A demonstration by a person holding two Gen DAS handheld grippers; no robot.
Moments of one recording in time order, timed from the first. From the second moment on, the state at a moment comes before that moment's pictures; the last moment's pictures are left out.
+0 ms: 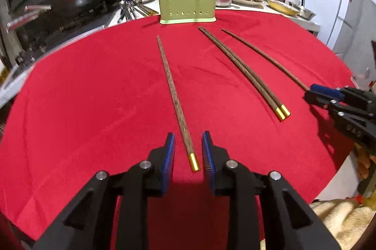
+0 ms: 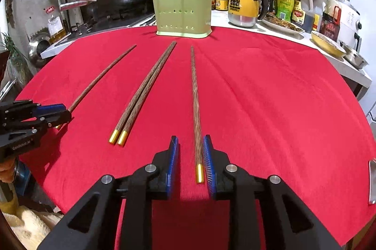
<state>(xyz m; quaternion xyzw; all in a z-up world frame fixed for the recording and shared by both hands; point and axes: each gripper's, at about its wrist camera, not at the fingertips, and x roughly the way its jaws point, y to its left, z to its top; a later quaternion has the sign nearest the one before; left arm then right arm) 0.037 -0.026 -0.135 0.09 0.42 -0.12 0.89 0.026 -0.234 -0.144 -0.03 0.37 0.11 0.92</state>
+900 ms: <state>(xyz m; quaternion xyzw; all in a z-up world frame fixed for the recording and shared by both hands) 0.020 0.003 -0.068 0.05 0.31 -0.10 0.95 0.002 -0.257 -0.097 0.02 0.27 0.10 0.96</state>
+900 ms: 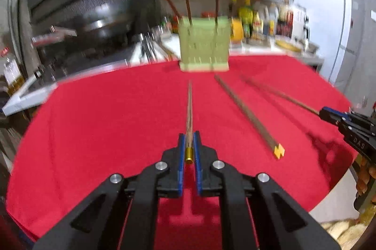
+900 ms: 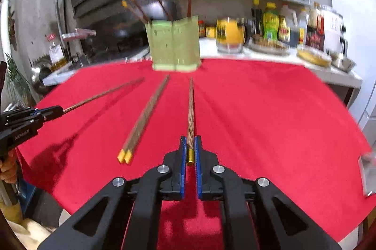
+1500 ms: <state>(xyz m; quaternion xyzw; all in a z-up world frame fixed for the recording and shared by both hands) 0.005 0.022 0.049 0.03 0.16 -0.12 0.98 0.004 -0.250 0.047 0.00 0.14 0.12 0.98</state>
